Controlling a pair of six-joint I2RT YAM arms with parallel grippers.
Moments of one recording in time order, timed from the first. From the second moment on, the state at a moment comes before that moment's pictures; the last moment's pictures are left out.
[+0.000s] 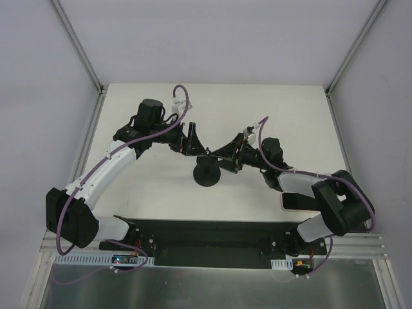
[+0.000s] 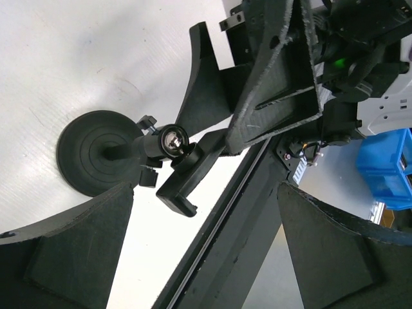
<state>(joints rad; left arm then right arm) -0.43 1.32 1.14 -0.47 0.77 -0.32 0.53 1.51 0.54 0.83 -0.69 1.37</state>
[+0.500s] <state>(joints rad) -0.43 1.31 1.14 -0.47 0.75 -0.32 0.36 1.03 0.60 -0.11 -0.39 0.92</state>
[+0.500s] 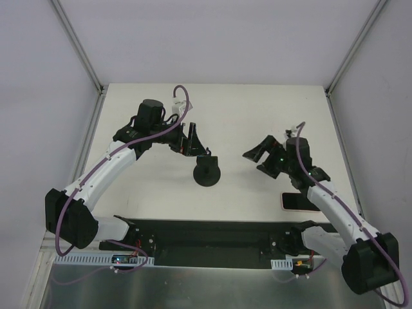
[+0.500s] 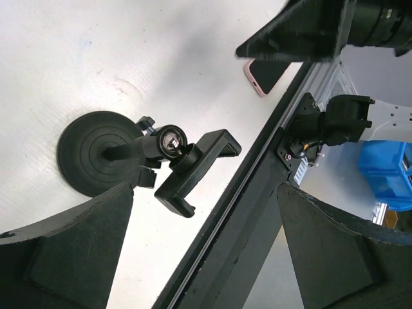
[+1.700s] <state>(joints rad) -0.43 1.30 1.14 -0.48 0.75 -0.33 -0.13 0.92 0.48 -0.96 0.30 1.18</state>
